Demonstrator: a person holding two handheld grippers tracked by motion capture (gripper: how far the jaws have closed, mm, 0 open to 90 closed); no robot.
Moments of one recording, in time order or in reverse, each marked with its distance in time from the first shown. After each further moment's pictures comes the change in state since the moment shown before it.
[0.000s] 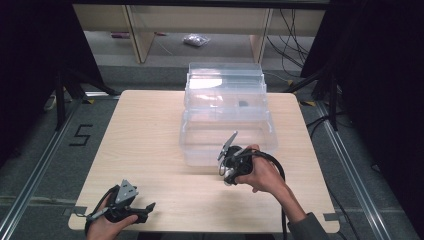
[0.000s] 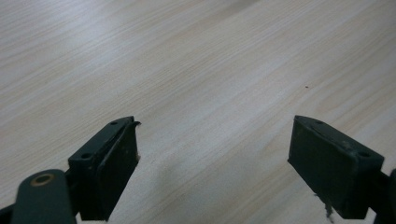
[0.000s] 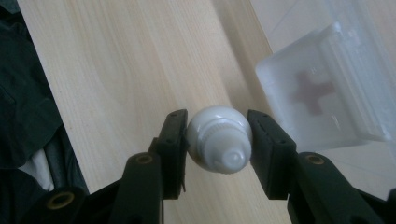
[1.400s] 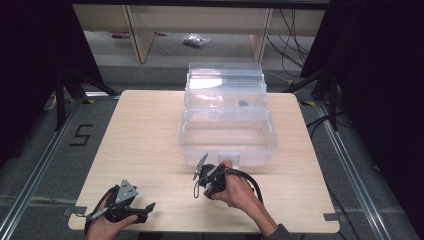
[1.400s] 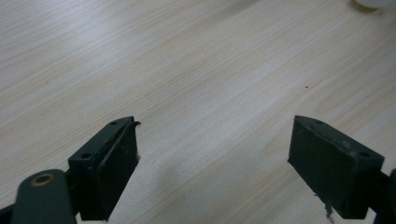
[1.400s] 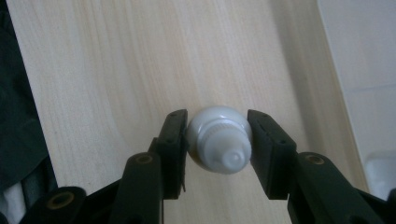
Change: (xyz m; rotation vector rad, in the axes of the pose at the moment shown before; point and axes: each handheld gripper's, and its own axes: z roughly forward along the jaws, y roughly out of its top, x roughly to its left) left arm 0.000 0.000 -0.001 0.001 0.000 0.006; right arm 0.045 0.030 0.060 0.025 -0.044 -0.118
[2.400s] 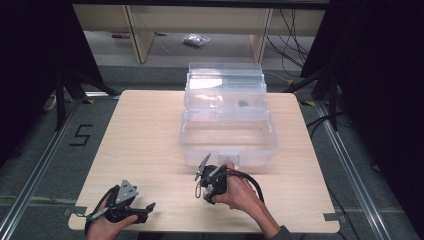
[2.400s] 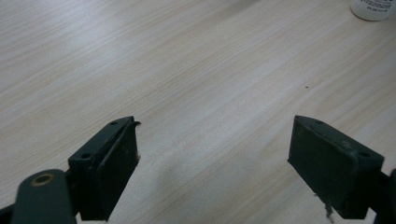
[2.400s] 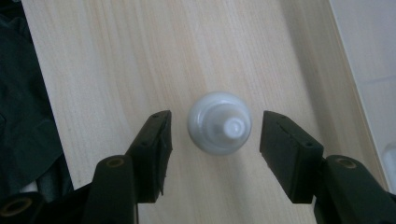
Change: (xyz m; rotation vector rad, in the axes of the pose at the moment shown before) left arm 0.000 0.000 -0.001 0.007 -0.004 0.011; right arm 0.001 -0.004 0.003 -0.012 0.038 0.006
